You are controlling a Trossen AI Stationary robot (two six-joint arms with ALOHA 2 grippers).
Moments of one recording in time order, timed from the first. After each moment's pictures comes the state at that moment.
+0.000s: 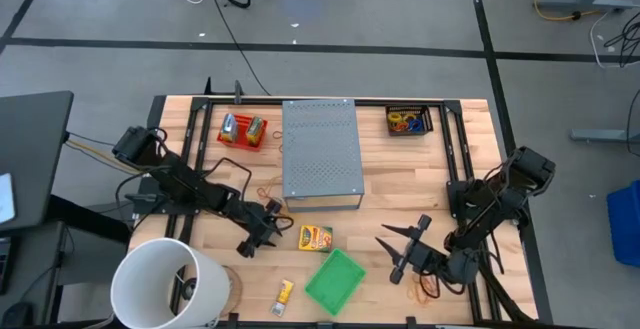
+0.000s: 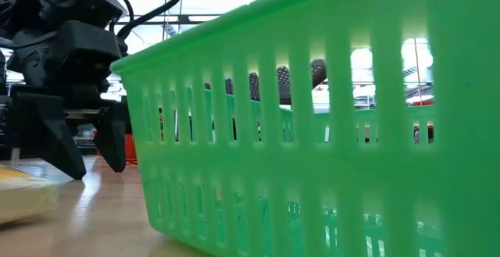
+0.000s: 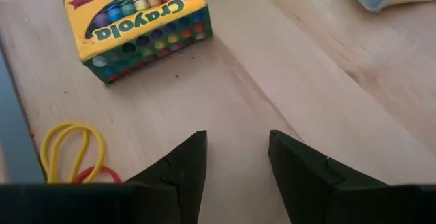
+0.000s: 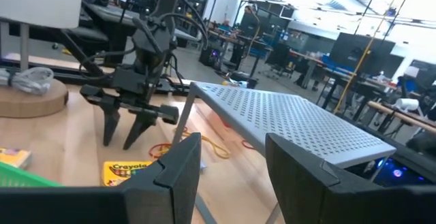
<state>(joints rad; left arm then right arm) -0.37 1.61 0.38 0.46 0.03 0.21 0.96 1.63 0.62 1.06 1.44 -0.34</state>
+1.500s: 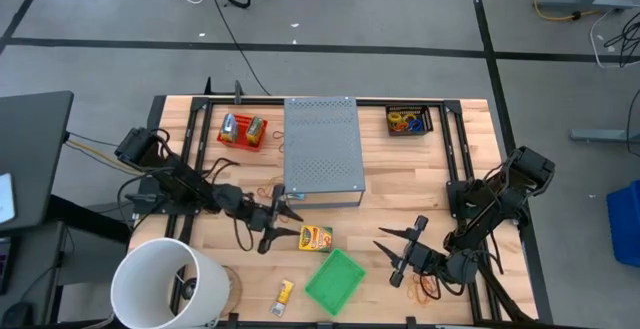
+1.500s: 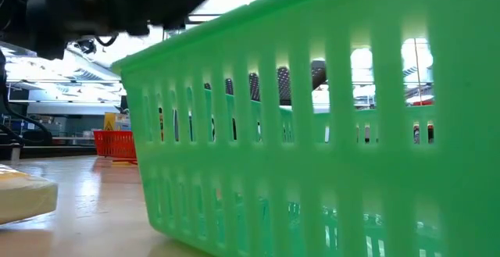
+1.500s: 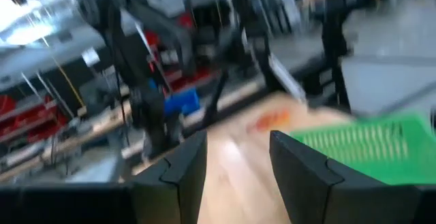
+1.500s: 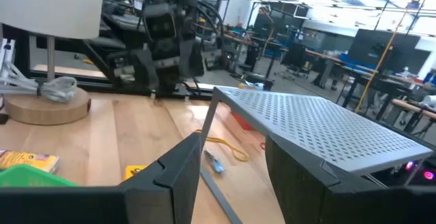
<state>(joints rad) -0.37 1.62 0.38 1.33 -0.12 0.45 0.95 1.63 0.62 1.04 1.38 -0.27</state>
